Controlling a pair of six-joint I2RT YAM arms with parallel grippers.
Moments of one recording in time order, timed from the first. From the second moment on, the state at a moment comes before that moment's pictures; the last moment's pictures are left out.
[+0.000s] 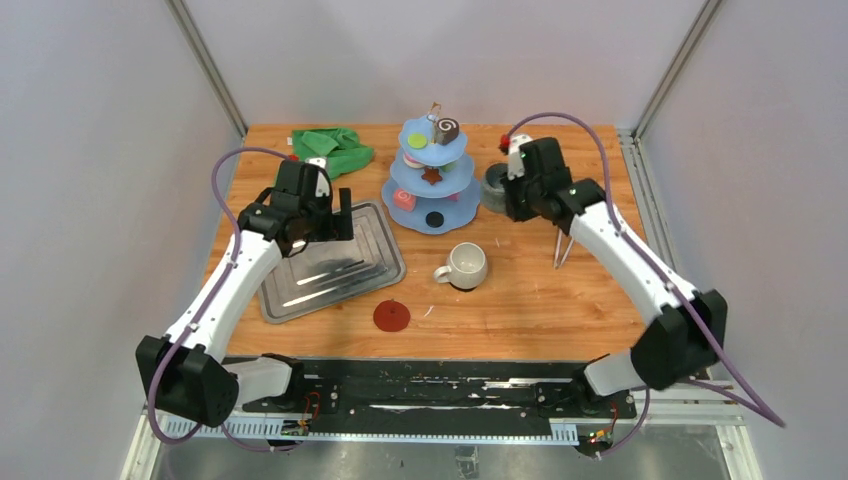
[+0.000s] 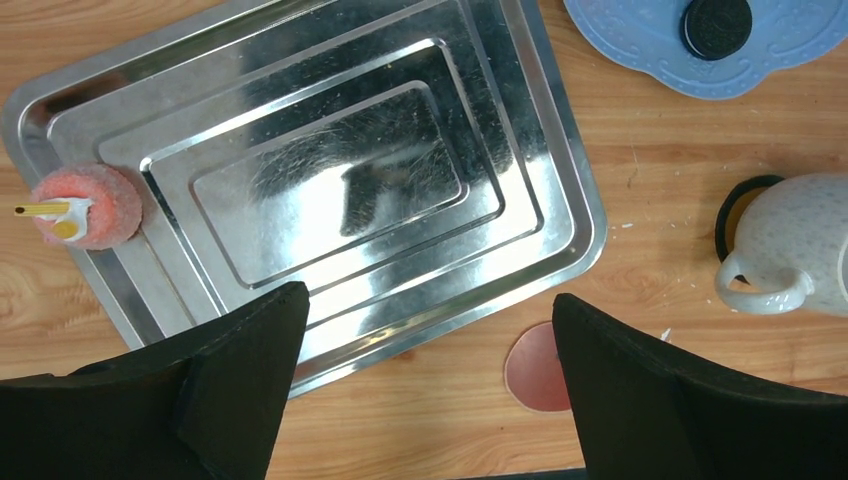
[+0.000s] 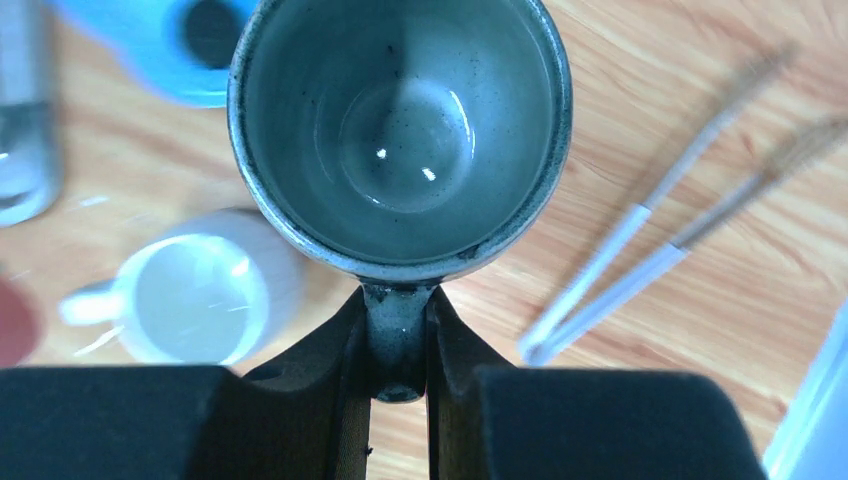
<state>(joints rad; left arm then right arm) -0.26 1.22 1.13 -0.77 -0.07 -0.26 0.34 1.50 1.33 -0.67 0.04 -0.04</state>
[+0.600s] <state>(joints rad) -0.16 1.16 1.09 -0.77 -0.18 -0.32 1.11 1.45 1.26 -0.68 0.15 -0.03</state>
